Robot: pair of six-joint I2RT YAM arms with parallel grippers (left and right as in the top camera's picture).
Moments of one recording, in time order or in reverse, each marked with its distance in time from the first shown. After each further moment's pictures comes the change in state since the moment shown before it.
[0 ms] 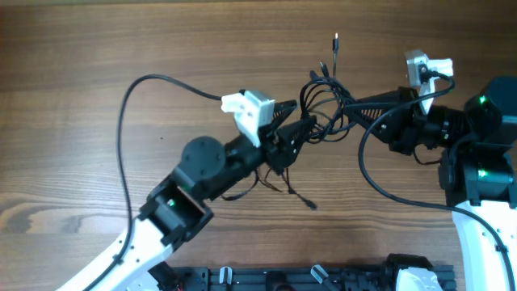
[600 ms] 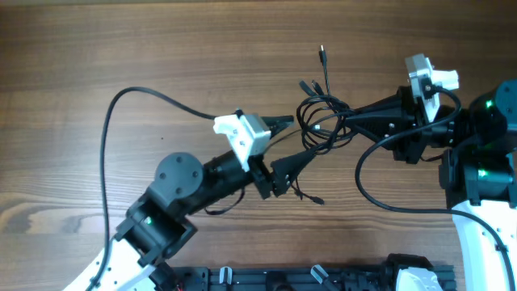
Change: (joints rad) left arm 0.003 -0.130 0.001 -0.101 0.171 0.148; right arm 0.000 0.002 -0.001 0.151 -0.155 -0.106
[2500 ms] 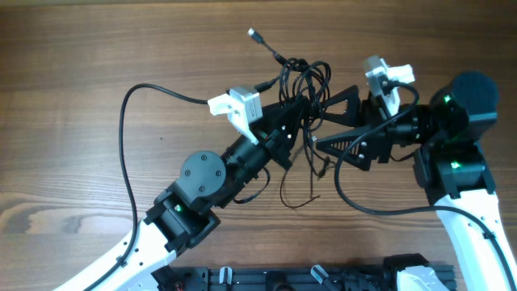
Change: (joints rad) left arm -0.092 0.138 0.000 0.248 -0.390 -0.337; right arm 0.215 0.048 0.000 -0.004 0.087 0.085
